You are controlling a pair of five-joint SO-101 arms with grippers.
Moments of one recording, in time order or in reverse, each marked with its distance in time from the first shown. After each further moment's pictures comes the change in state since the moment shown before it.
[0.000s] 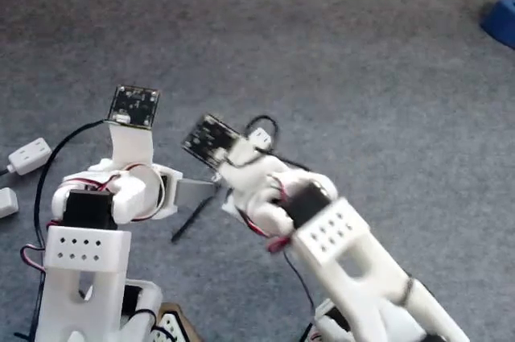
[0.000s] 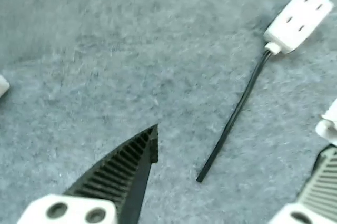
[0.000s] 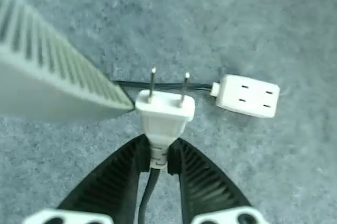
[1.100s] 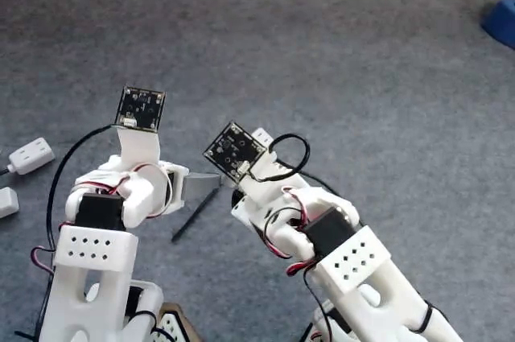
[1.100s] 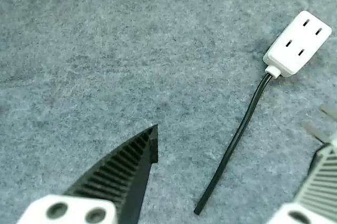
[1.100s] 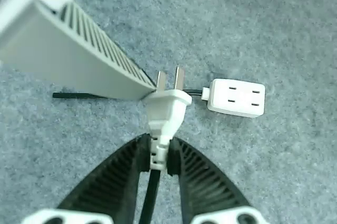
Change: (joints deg) left arm 2.1 -0.4 8.7 -12.4 1.8; right arm 0.1 -8.4 6.4 -3.5 -3.4
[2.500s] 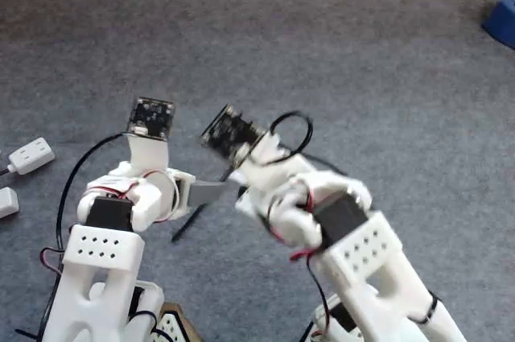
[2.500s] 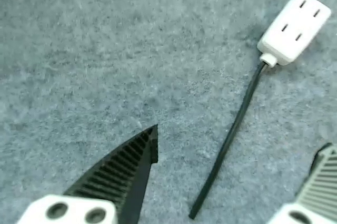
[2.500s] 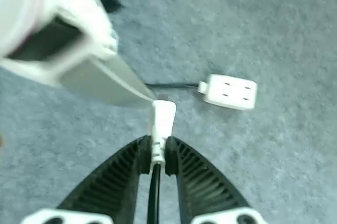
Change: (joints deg) left arm -1.7 0.0 7.0 -6.8 0.0; right arm 3.5 6.6 -18.5 17.0 3.5
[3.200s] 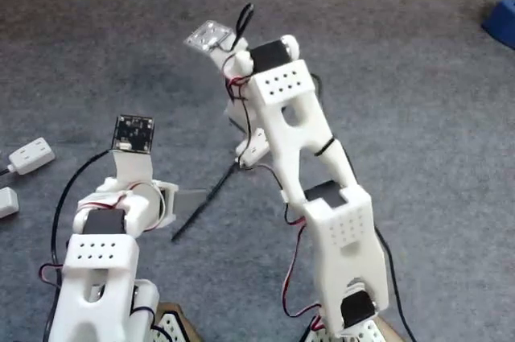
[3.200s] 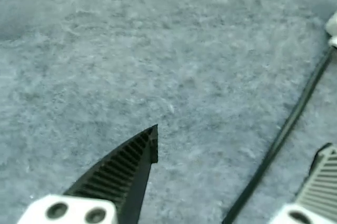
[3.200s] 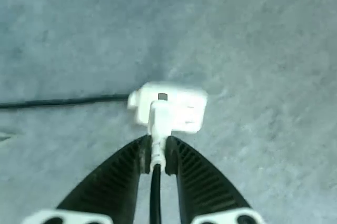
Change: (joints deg) left arm -7.3 0.0 11.7 -9.8 -2.8; right arm 10.4 82.0 -86.7 28.5 6.2
